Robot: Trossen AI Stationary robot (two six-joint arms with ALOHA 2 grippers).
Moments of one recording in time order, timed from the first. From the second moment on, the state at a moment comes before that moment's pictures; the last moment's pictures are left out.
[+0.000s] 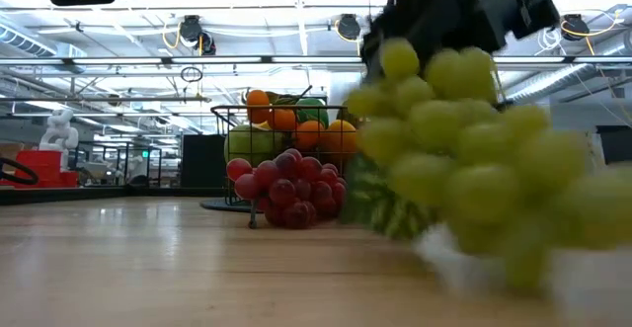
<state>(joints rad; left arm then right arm) -0.54 1.27 1.09 -0.76 -0.24 -1.10 0.34 1.76 0.88 0.27 -0.17 1.48</state>
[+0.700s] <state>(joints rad) -0.49 1.27 1.09 -0.75 -0.27 -1.06 0.25 1.25 0.88 0.26 0.14 0.85</state>
